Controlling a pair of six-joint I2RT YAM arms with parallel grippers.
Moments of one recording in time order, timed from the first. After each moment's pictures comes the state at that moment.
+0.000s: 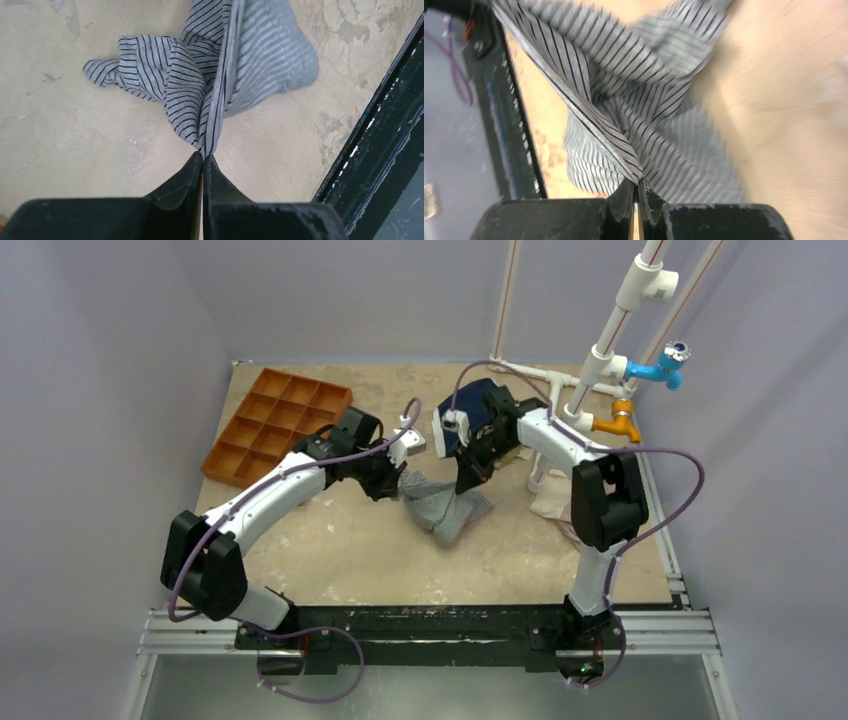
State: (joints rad) left arm -0.55 1.49 1.15 -0.64 0.42 0.32; right arm 0.40 1.93 1.40 -0.90 -0.83 -0.56
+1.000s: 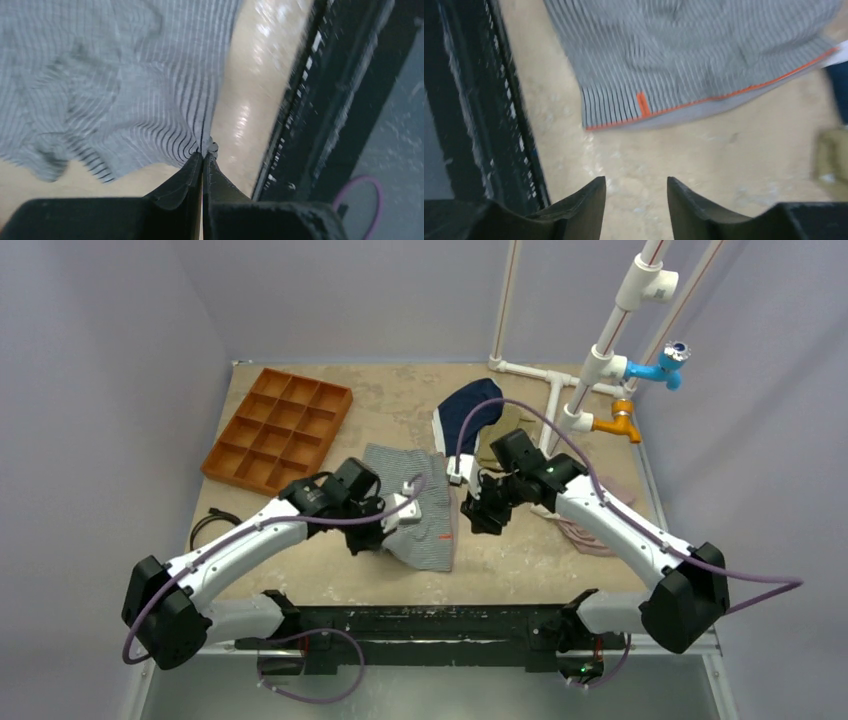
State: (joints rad) left arm -0.67 1.19 0.98 -0.82 0.37 0.48; right arm 0.59 1.28 1.14 -0.82 -0.42 -0.57
